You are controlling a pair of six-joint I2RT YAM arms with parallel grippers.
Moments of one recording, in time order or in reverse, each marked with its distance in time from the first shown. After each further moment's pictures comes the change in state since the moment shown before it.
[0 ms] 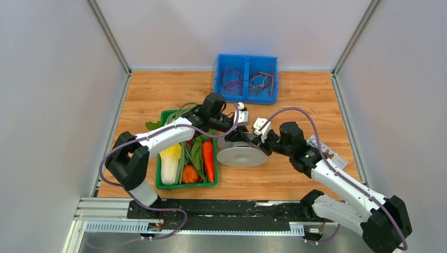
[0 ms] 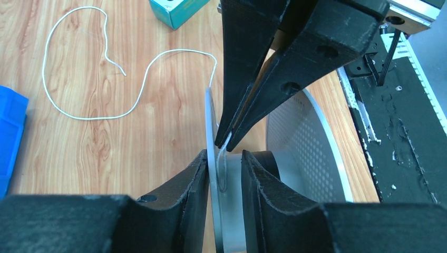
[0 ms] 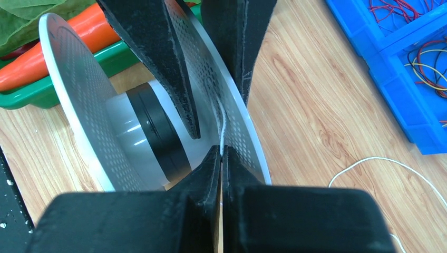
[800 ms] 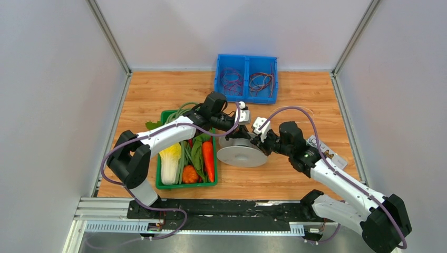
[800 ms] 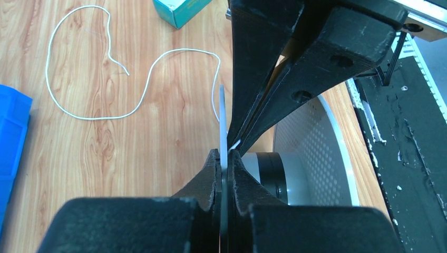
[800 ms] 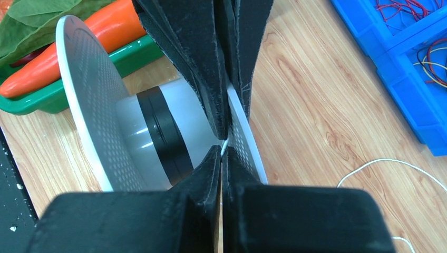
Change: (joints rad) left arm 0.000 0.024 0.032 -0.022 -0.004 0.015; right arm 0.000 0.014 0.000 0.019 -0.011 0.027
